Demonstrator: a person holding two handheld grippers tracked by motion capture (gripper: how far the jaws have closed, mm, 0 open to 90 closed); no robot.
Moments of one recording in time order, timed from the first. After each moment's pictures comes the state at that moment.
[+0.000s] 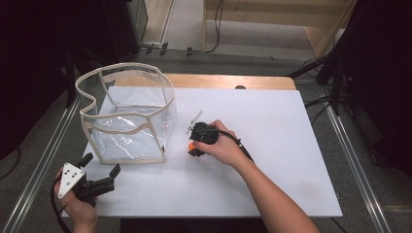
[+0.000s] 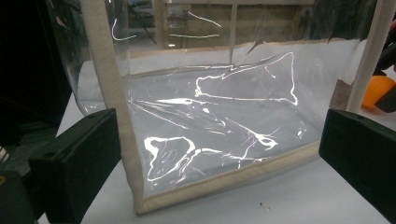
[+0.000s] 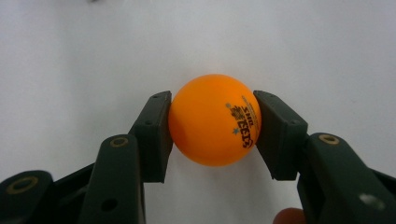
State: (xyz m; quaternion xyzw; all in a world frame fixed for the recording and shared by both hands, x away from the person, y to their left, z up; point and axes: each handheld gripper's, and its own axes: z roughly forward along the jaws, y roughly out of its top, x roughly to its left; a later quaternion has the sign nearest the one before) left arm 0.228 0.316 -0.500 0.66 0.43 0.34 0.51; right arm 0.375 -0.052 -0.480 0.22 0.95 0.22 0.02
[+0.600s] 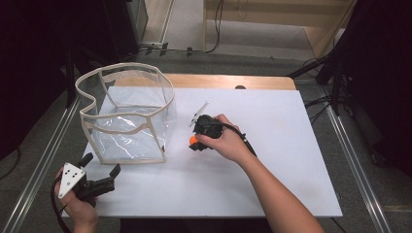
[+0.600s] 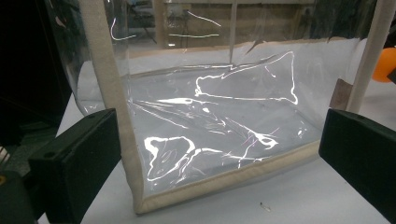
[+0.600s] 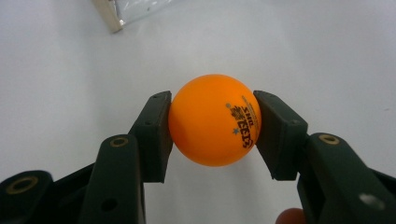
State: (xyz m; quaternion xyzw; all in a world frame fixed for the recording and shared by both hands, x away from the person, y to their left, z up) left arm 0.228 0.315 -0.500 0.67 0.43 0.34 0.51; right arm 0.379 -0.063 -0.453 0.22 0.94 0.25 0.01
